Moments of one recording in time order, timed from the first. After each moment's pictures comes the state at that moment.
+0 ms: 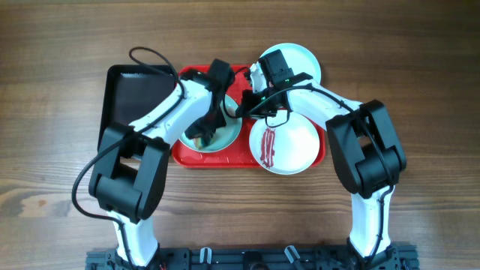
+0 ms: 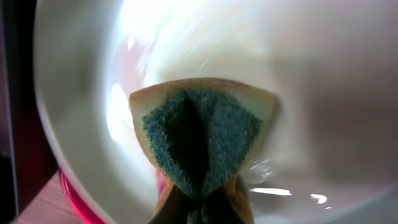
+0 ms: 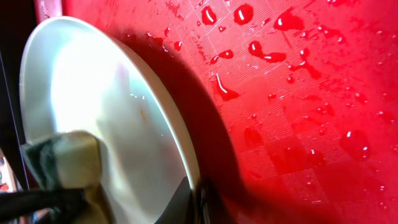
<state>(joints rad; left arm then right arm) -0.45 1.99 1.38 -1.03 -0.16 -0.79 0.43 2.16 1.40 -0.42 -0.58 0.39</state>
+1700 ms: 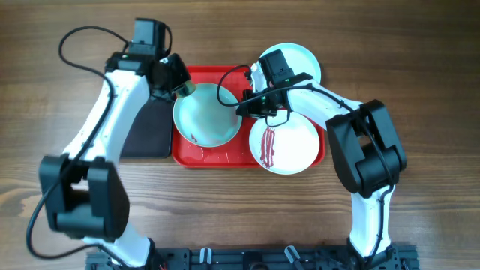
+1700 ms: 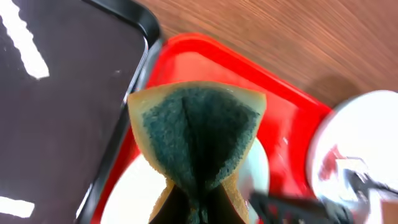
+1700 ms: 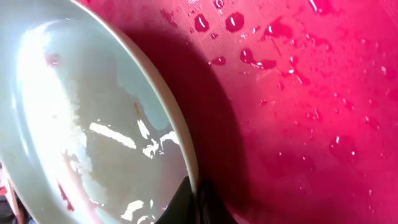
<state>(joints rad) -0.14 1.79 1.44 -0.78 0.14 -0.60 0.43 2.16 1.40 -0.41 -0.57 0.39</state>
